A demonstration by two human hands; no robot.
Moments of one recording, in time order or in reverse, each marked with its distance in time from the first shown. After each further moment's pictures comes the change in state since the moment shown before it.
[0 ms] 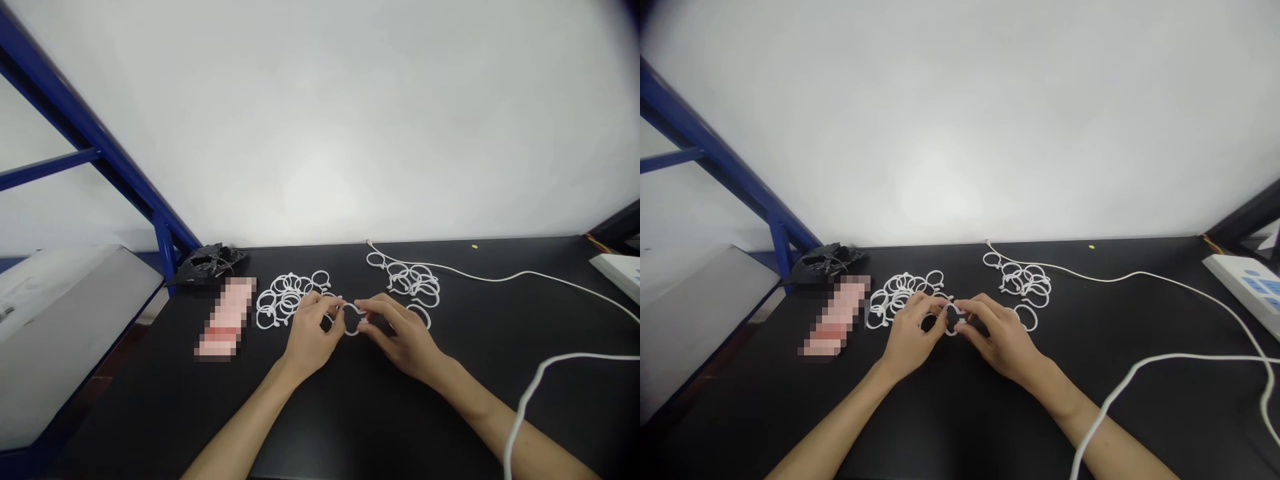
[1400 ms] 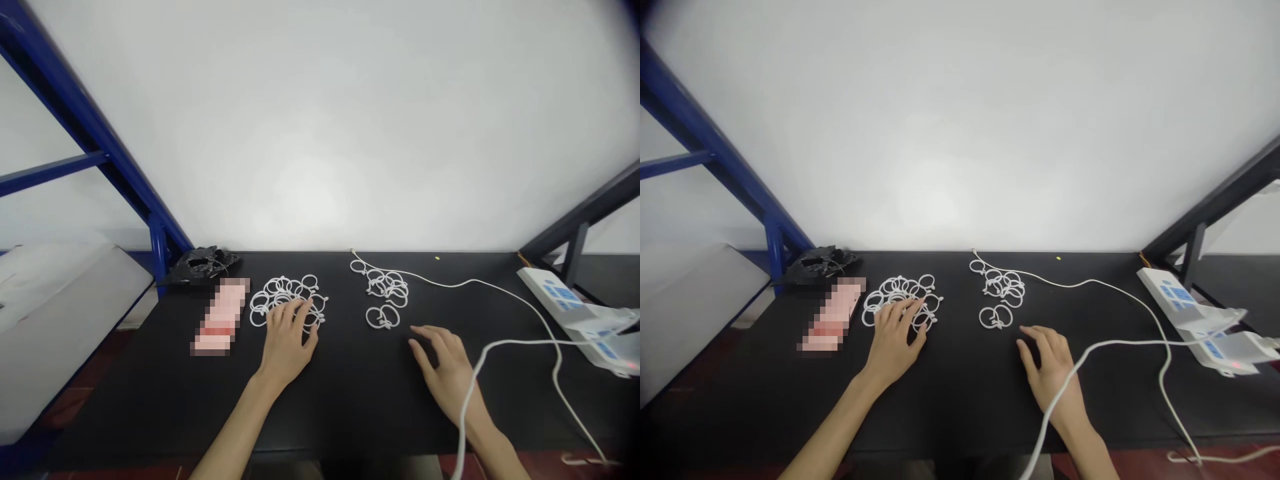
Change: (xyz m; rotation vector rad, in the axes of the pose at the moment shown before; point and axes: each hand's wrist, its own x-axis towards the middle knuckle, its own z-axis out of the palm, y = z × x) left_hand -0.035 -0.016 -0.011 0.484 0.035 0.095; right_hand -0.105 0.005 -0.050 -0.563 0.238 0.339
